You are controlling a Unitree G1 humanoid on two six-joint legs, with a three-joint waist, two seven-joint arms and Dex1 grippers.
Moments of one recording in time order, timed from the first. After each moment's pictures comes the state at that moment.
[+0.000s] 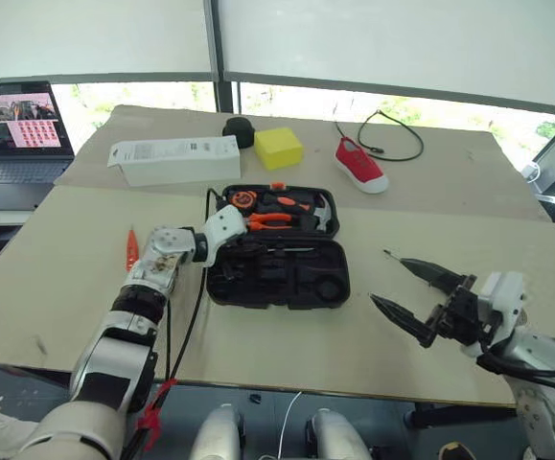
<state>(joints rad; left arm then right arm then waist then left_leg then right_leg) -0.73 0.43 -0.10 0.72 -0.10 -0.17 -1.20 0.23 -0.64 -0.31 -0.40 0.58 0.09 0.89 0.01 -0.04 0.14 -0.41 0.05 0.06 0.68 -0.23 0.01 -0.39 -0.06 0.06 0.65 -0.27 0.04</state>
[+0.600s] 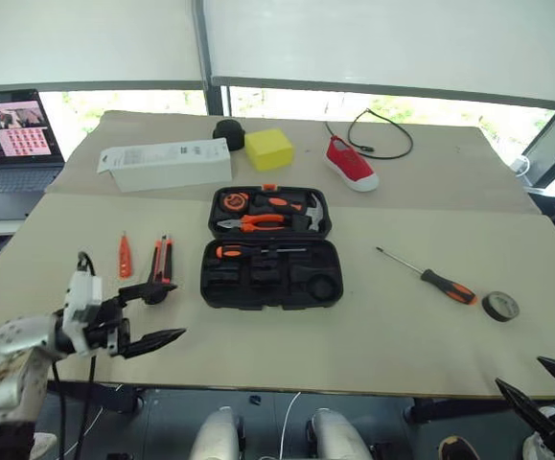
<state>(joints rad) 0.08 0.73 0.33 -0.07 -0.61 0.12 -1.40 0.59 -0.57 -0.70 0.03 0.50 -0.22 1.04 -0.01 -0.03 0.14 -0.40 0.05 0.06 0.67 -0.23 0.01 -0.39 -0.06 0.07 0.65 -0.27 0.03</state>
